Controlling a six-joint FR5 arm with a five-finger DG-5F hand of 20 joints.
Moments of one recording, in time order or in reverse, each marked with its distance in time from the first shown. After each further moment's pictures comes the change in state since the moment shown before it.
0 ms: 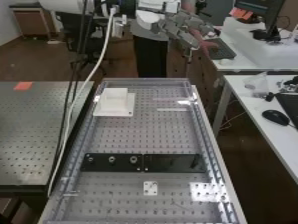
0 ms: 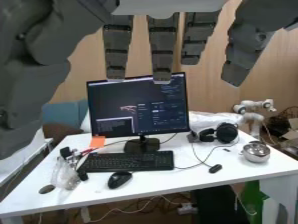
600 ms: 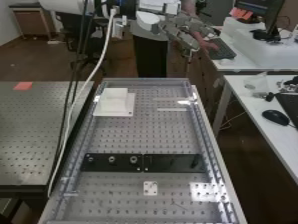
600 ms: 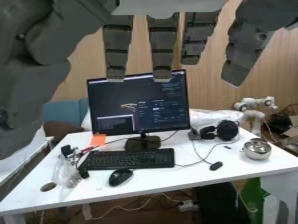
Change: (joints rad) arm -0.004 -0.004 0.004 -0.009 -0.006 0.006
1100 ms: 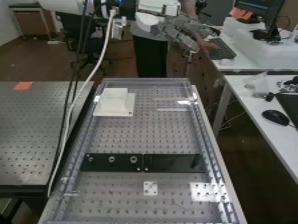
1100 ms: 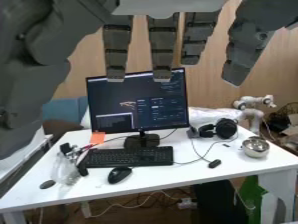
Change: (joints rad) arm -0.002 -0.002 0.002 -0.012 0.002 -0.002
